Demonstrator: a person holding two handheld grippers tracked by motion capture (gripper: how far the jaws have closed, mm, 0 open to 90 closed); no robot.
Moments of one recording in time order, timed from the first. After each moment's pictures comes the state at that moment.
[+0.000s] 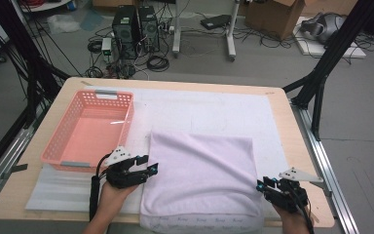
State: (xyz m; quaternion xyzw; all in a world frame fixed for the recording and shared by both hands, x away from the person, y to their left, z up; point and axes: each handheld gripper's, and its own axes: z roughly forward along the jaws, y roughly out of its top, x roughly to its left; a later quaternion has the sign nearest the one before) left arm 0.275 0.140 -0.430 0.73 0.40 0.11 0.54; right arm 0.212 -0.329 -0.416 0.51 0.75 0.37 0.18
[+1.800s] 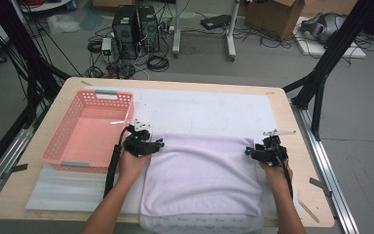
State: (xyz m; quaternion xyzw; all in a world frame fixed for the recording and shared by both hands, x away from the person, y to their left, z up) left arm 0.368 0.110 -0.448 0.76 0.48 0.18 0.40; right arm 0.349 -0.327 -0.439 0.53 0.76 0.34 0.16
